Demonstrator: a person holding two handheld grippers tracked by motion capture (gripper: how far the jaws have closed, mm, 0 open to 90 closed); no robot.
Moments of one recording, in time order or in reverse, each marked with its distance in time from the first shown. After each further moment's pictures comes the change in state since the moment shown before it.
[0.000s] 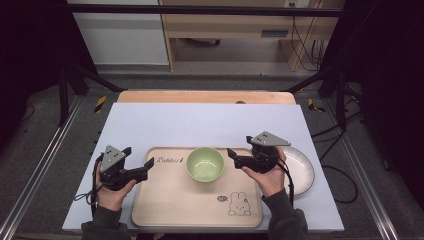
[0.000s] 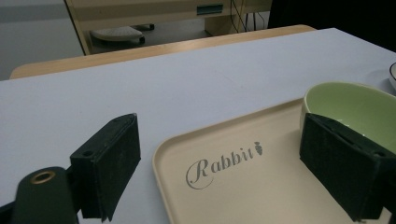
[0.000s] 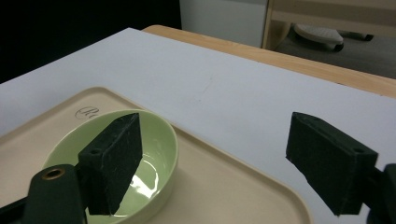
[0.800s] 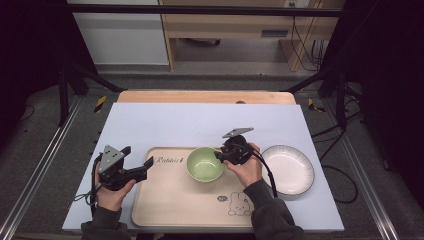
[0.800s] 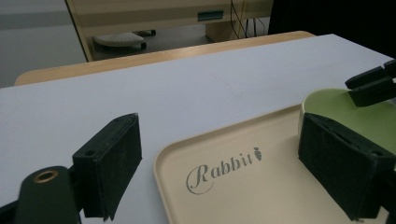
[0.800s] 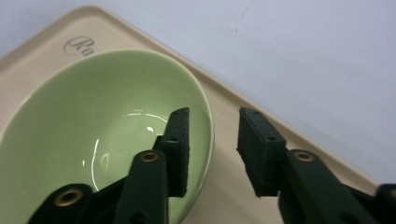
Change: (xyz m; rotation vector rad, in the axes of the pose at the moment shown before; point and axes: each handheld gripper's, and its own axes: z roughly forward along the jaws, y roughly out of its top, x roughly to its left) left arm -0.002 0.003 -0.004 -0.025 0.004 0.004; right arm 0.016 0.000 0.075 0.365 0.085 0.004
